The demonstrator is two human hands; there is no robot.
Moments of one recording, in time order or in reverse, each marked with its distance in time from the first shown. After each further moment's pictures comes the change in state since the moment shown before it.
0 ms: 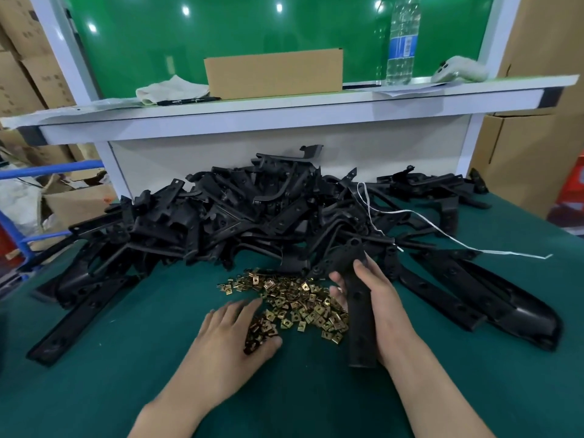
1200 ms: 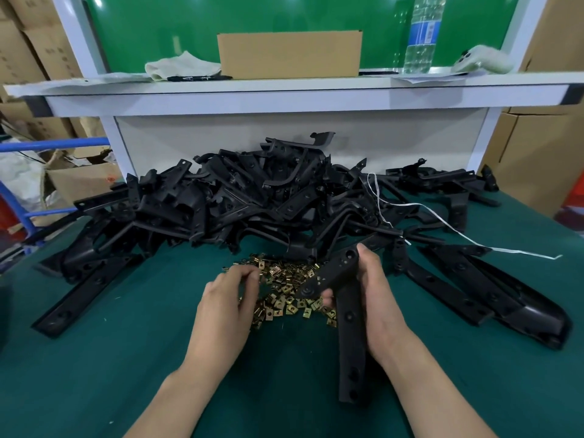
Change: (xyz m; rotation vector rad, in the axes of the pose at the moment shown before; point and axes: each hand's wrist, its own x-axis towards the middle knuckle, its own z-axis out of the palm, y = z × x) left_hand 0.012 0.013 0.000 -0.447 0.455 -0.114; right_hand -0.024 0.007 0.020 -0.328 -0.147 0.116
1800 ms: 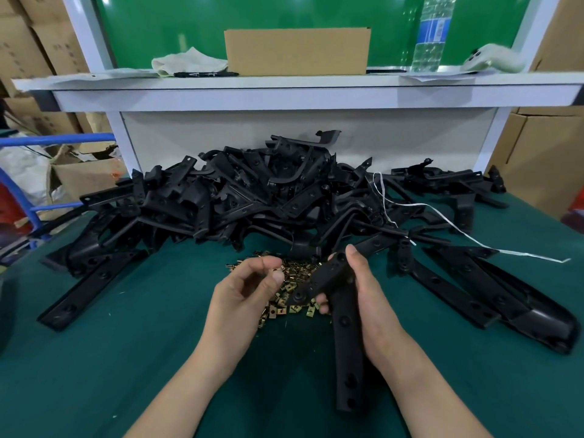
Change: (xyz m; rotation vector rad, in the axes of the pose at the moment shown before) left_hand -0.001 0.031 -0.004 -0.776 -0.104 -0.211; right_hand -0.002 0.004 0.015 -0.123 -0.018 -0.044
